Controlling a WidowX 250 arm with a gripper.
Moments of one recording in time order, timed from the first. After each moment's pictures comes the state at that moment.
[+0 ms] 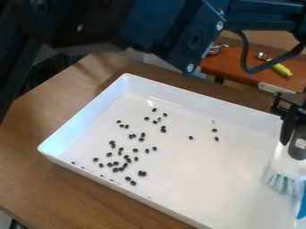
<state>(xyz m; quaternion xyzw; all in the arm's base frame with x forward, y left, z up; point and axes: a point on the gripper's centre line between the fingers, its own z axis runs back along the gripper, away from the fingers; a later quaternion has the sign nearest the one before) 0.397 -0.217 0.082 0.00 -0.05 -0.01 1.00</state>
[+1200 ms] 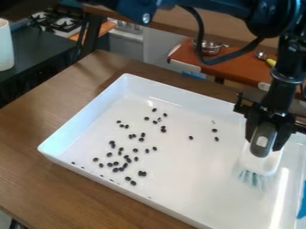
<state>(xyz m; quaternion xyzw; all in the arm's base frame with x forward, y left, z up) 0.388 -0.158 0.071 0.01 -0.03 0.03 1.00</state>
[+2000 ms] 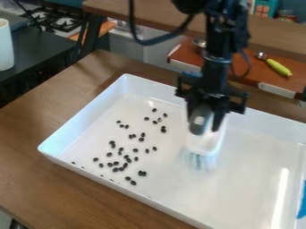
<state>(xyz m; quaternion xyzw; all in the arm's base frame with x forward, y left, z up) 0.376 -0.069 0.076 0.01 -0.01 0.08 1.00</state>
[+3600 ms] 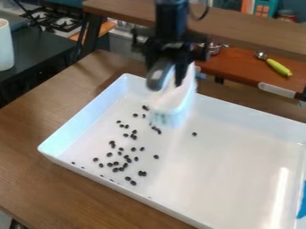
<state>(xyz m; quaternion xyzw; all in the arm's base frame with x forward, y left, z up) 0.354 -0.029 0.154 -0.01 -0.10 0.11 0.99</state>
